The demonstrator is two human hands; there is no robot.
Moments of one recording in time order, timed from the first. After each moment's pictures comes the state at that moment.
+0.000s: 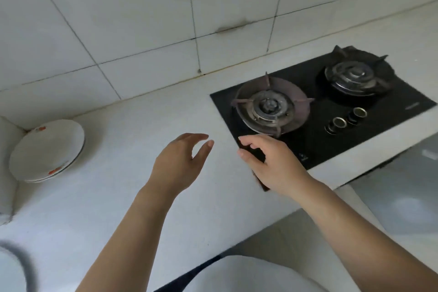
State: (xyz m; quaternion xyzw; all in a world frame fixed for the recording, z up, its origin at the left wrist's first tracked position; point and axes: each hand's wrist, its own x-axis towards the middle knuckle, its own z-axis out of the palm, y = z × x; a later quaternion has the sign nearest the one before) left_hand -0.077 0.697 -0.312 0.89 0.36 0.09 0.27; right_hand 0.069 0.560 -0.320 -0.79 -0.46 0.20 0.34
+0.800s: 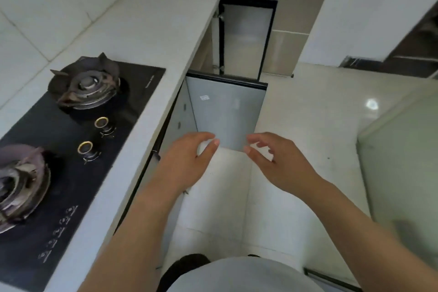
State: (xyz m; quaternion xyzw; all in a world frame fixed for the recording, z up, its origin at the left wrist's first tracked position) left_hand 0.226 0.251 -0.314 0.93 -0.08 -0.09 0.35; right_hand 0.201 0.050 -0.331 -0.92 -0.02 0.04 0.40
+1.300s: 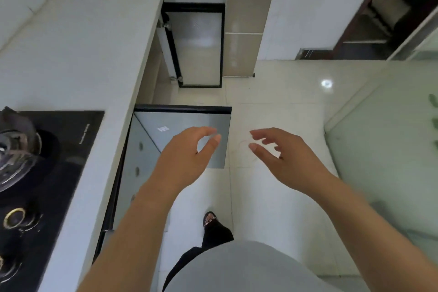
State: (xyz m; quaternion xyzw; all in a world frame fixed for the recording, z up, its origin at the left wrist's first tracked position) left_hand 0.401 0.152 -0.327 0.91 -0.20 -0.13 0.34; right_hand 0.322 -0.044 -0.323 -0.92 0.10 0.02 0.38
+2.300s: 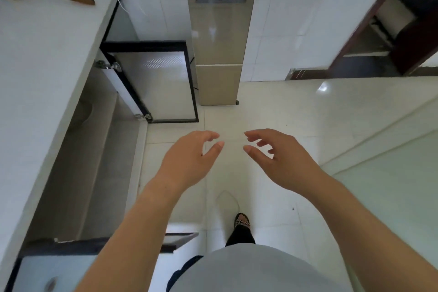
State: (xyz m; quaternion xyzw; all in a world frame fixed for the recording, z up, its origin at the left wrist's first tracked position) left_hand 0.762 -0.169 -0.354 0.92 -0.22 -0.17 0.28; right_hand 0.677 -0.346 -0.339 -0.92 0.13 0.04 0.38
